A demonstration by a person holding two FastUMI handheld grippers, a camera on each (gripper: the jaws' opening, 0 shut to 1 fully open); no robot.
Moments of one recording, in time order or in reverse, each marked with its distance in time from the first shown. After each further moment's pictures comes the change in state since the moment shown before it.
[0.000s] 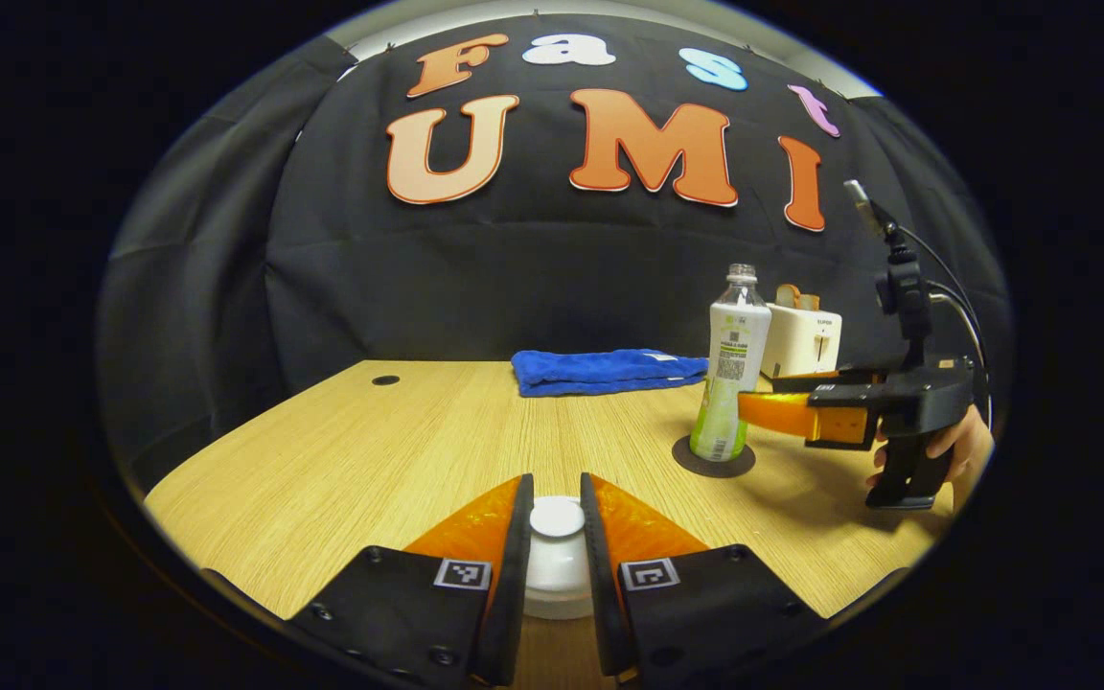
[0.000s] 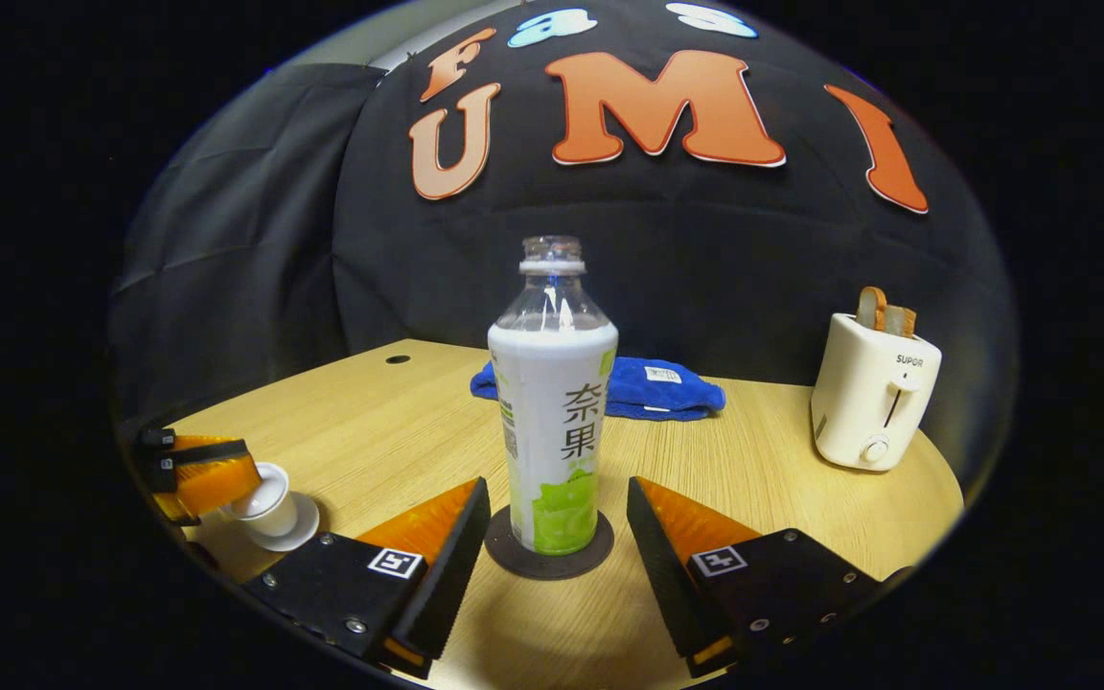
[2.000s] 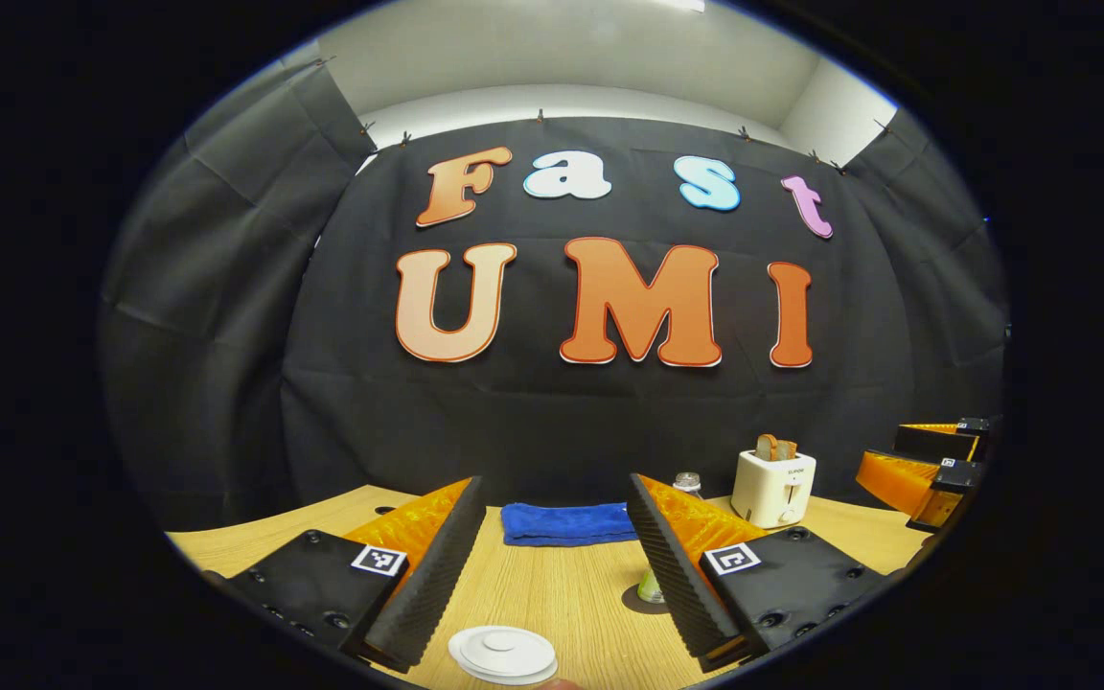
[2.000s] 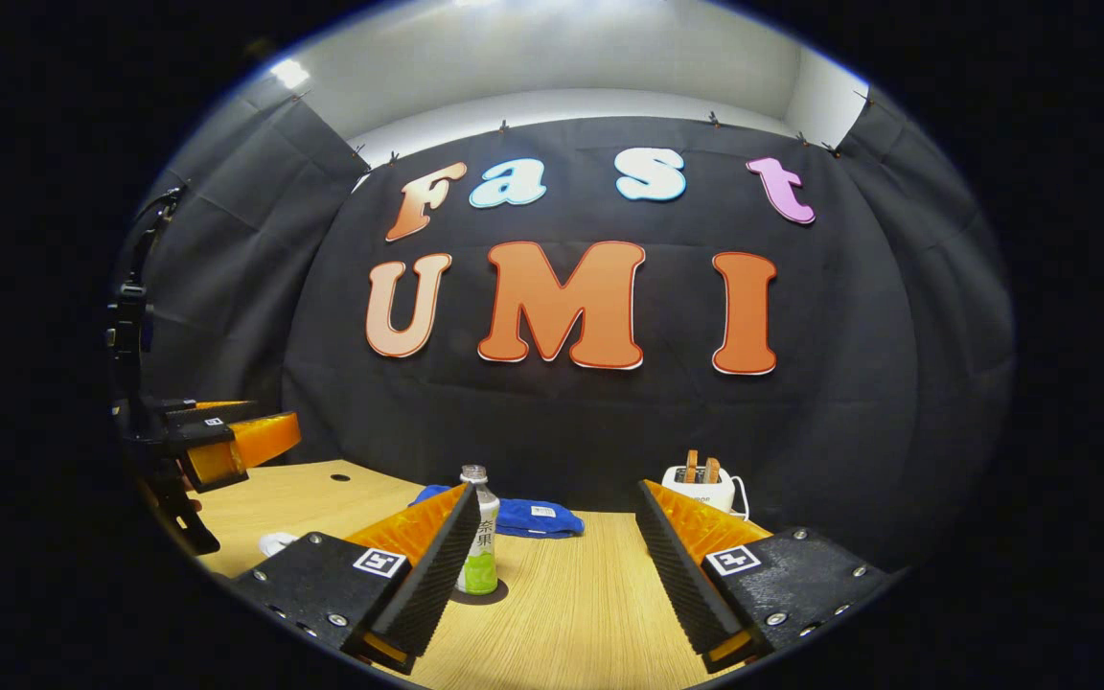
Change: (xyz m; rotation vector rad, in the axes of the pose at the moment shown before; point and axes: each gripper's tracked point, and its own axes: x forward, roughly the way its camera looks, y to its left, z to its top) left arm -0.064 -0.034 0.169 -0.043 -0.427 0.030; right arm -0.163 -0.007 0.068 -0.058 -0.458 -0.310
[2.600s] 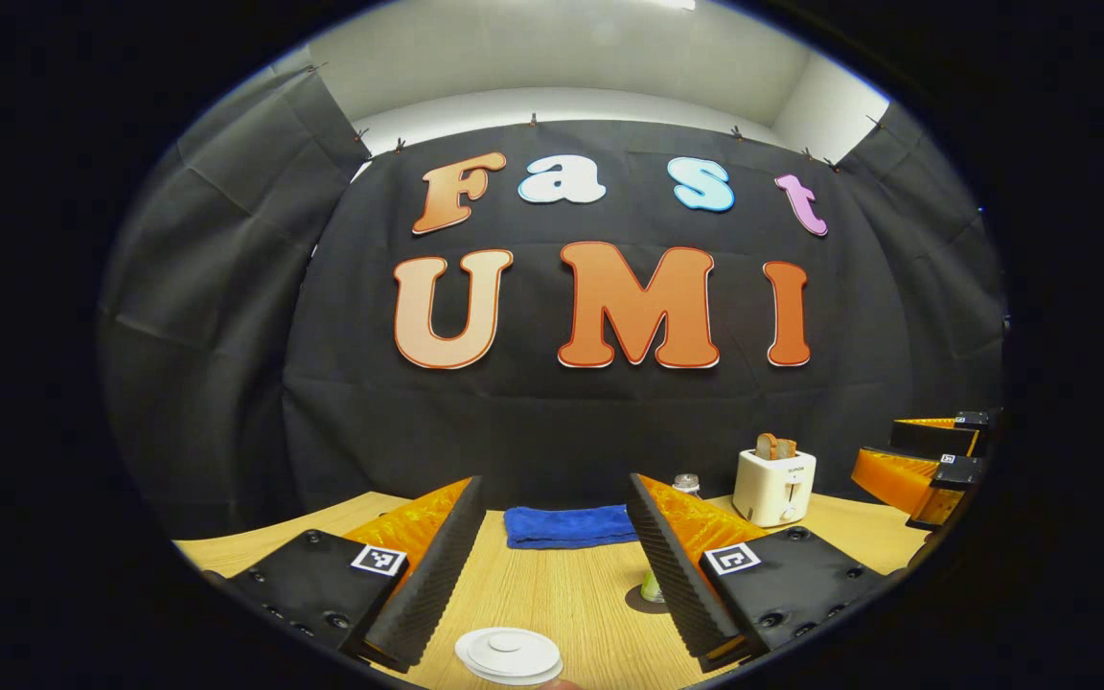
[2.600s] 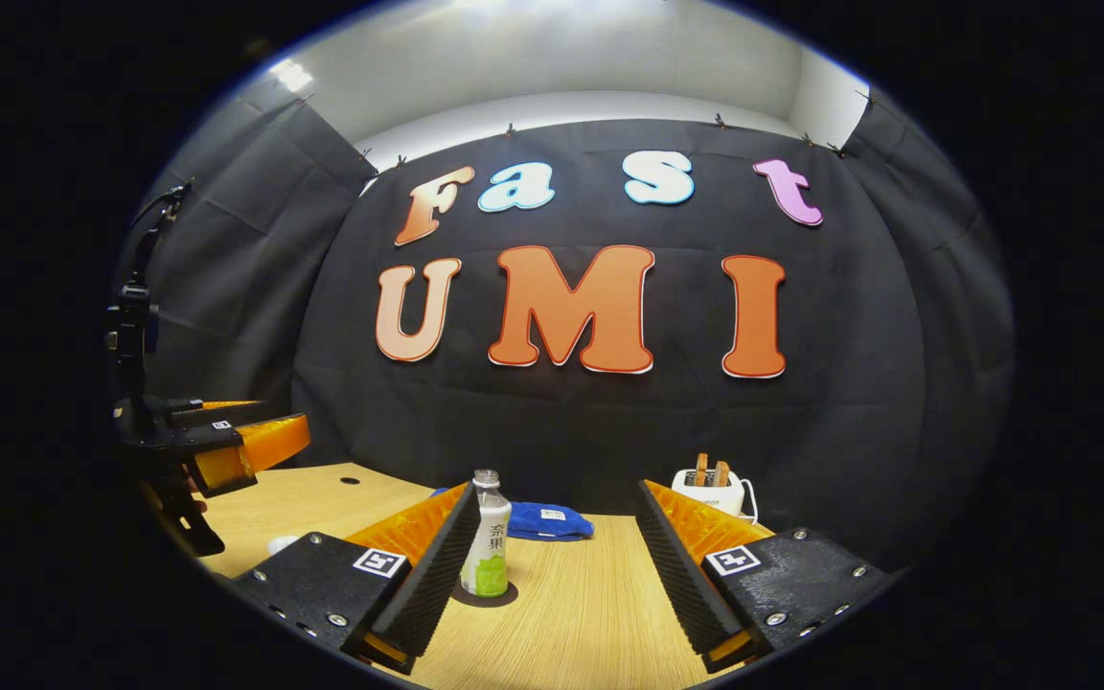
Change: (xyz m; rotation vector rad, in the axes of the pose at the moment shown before) left arm -0.005 0.000 0.007 0.024 -0.009 0.000; right arm 0.010 0.006 -0.002 0.006 -0.008 0.027
